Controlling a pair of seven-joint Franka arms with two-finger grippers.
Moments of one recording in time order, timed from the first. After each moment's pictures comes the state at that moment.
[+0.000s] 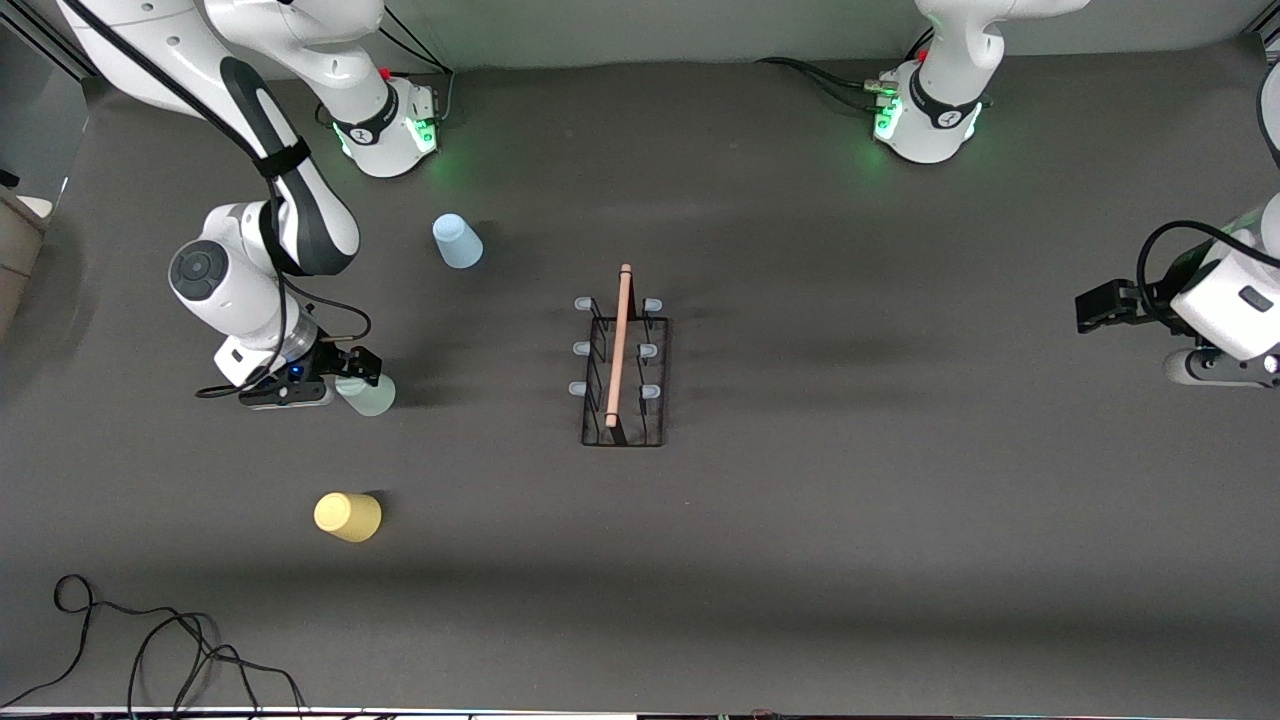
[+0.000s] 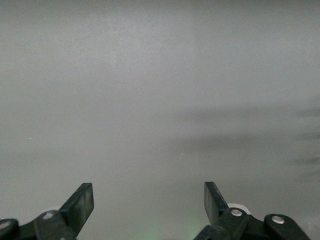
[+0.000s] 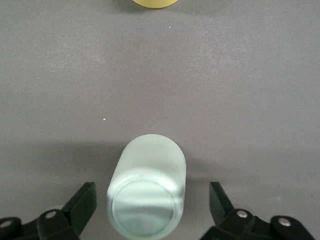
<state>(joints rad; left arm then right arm) -0.01 0.14 -0.04 -1.51 0.05 1.53 0.00 0.05 0.23 0.00 -2.40 0.00 2.70 0.01</state>
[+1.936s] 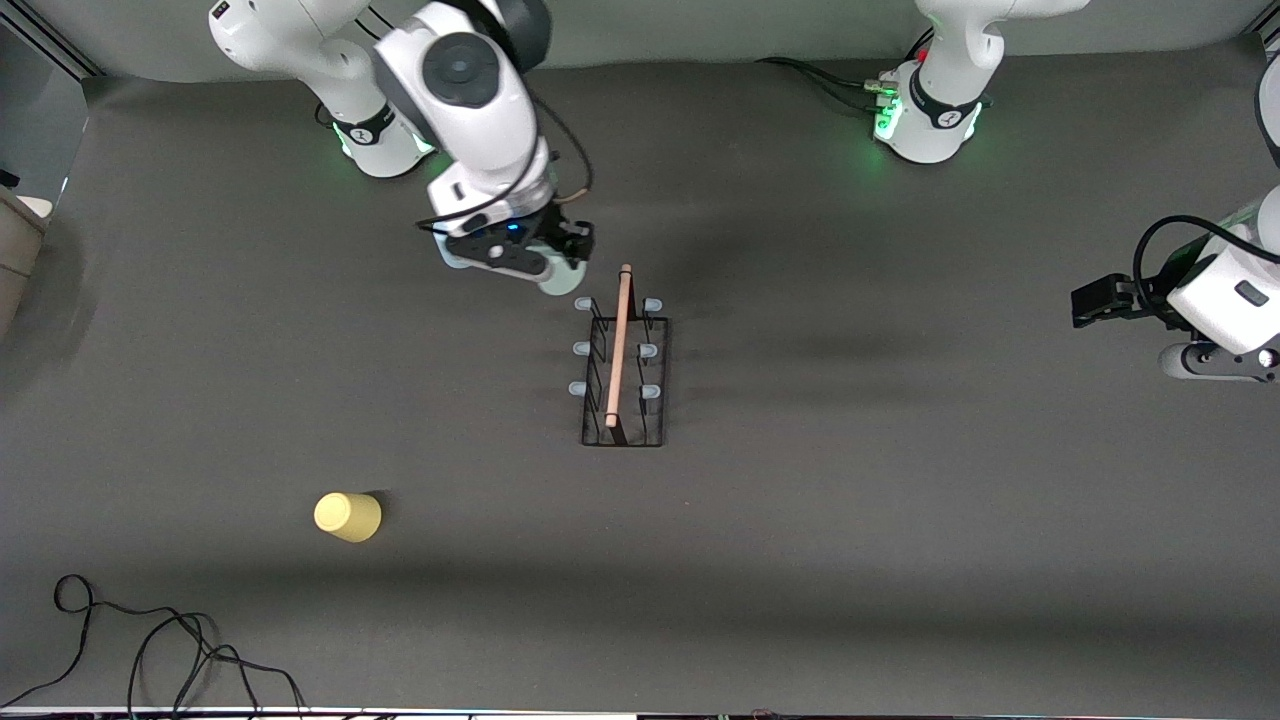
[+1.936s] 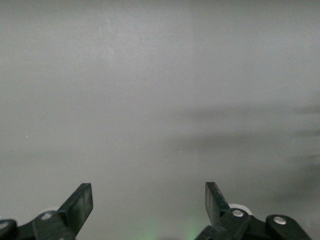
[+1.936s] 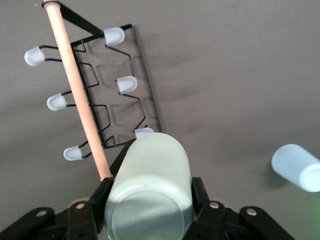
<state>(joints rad) -0.01 0.13 -0.04 -1.52 0.04 1.53 0.00 0.74 0.11 0.02 -1.93 0.05 2.03 1.07</state>
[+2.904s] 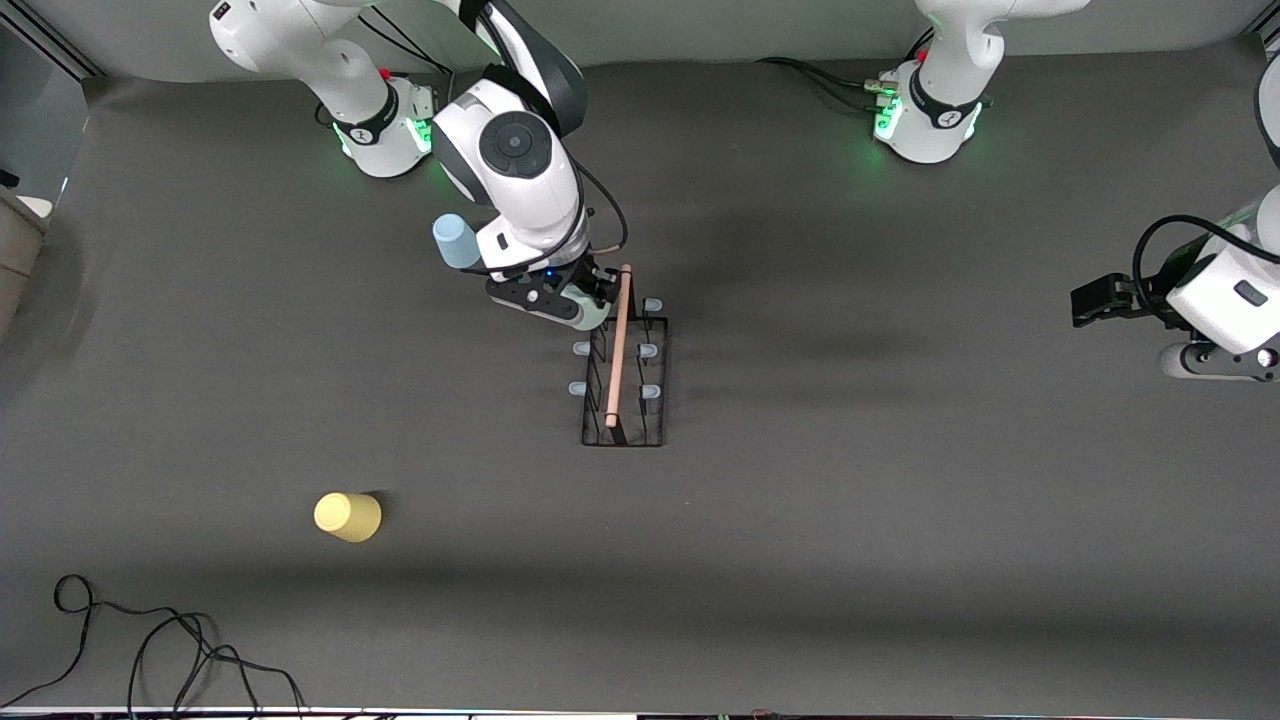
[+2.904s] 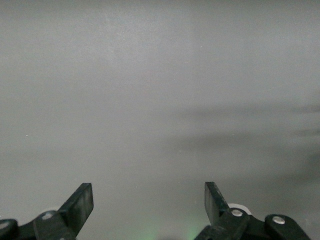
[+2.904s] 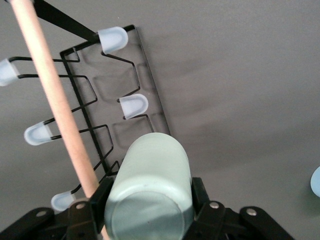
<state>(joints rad) -0.01 0.13 -0.04 -1.52 0.04 1.53 0.00 0.74 0.26 0.01 -1.93 0.04 2.18 1.10</state>
